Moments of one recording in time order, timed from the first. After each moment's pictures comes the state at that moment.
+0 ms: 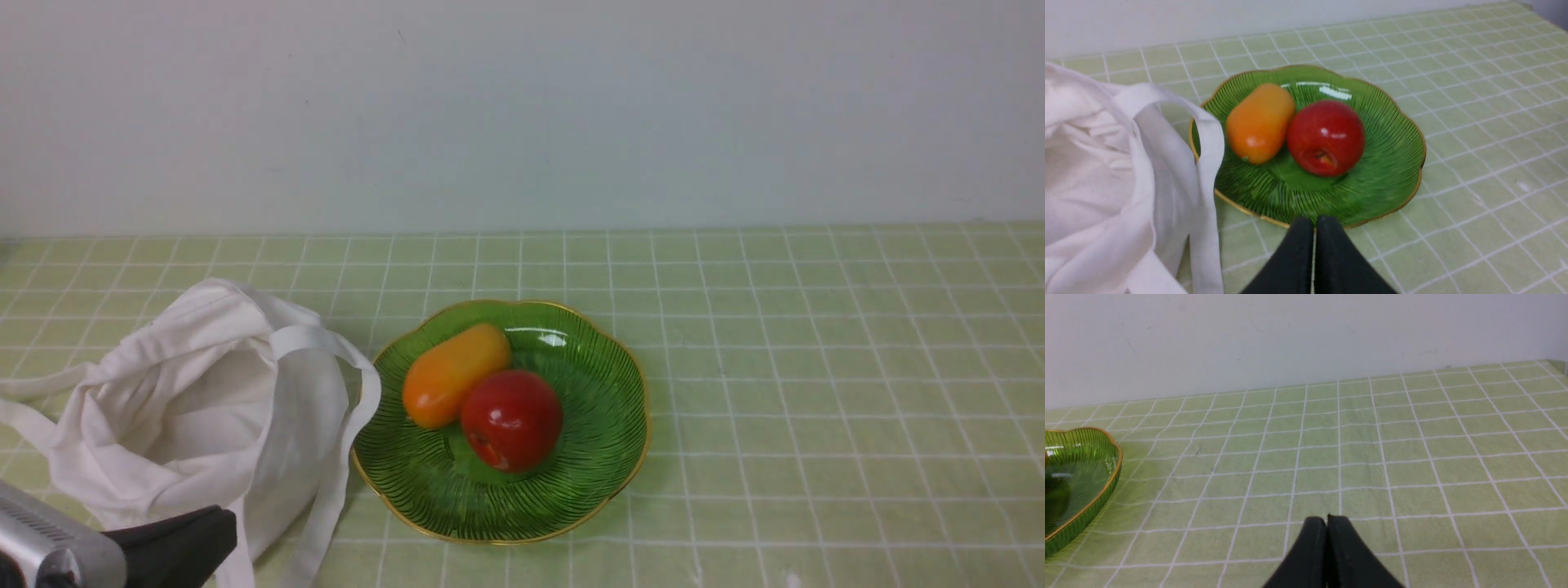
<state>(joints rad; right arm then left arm) -0.02 -0.01 0.03 0.11 0.37 0.00 -0.56 0.43 -0.29 0.05 0.34 -0.22</state>
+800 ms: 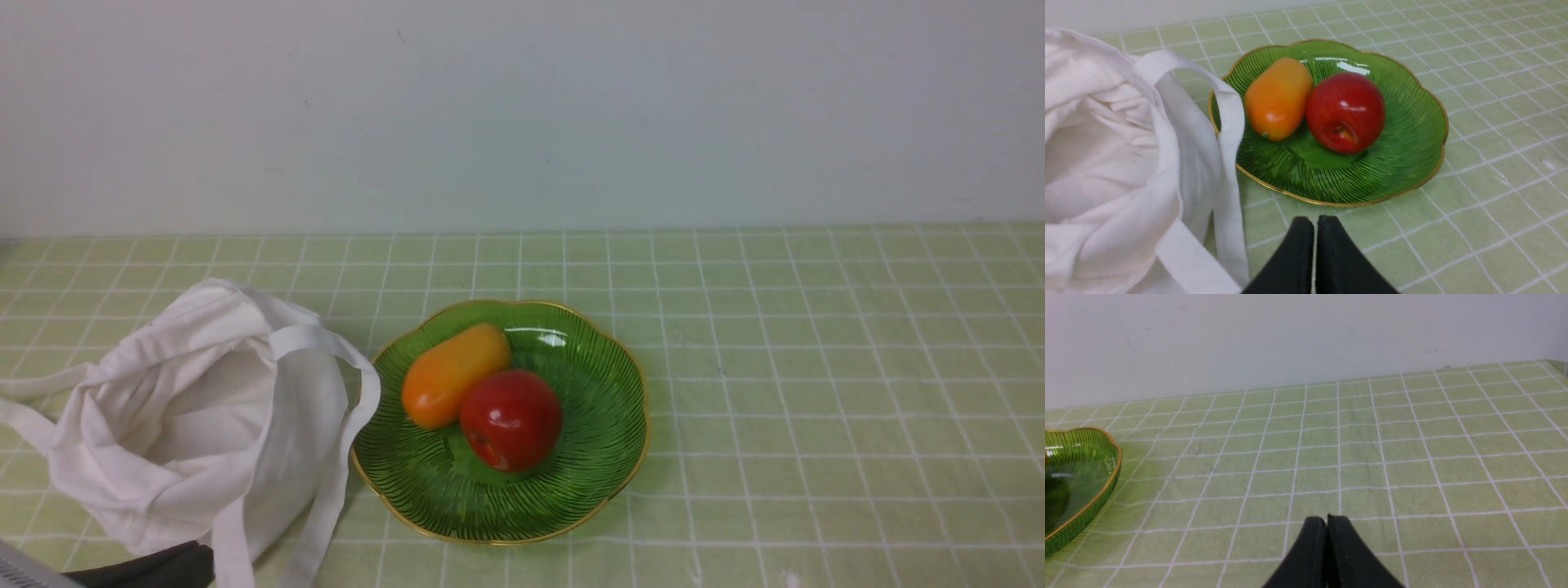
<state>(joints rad) -0.02 -0.01 0.03 0.11 0.37 0.00 -0.53 0.29 -0.22 0.12 0.39 -0.25</state>
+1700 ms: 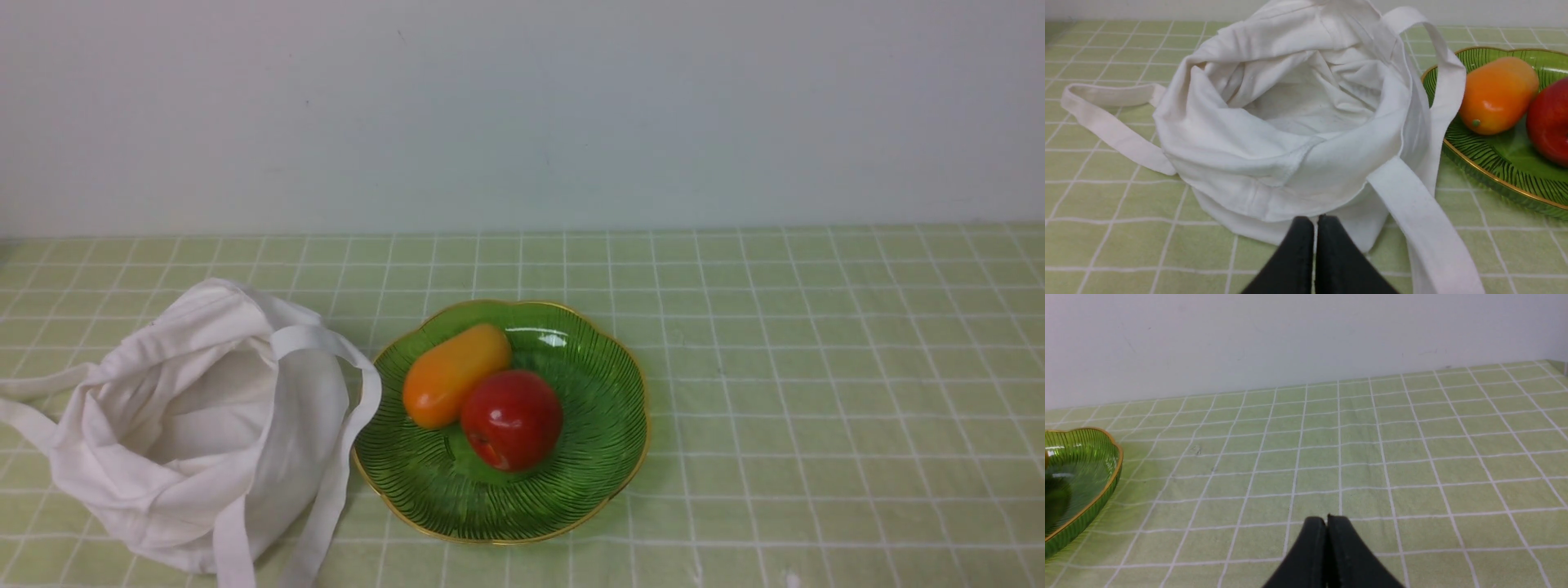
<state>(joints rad) -0.02 -0.01 0.02 0.11 0.37 0.00 -0.06 -0.01 0.03 0.03 0.39 -0.09</state>
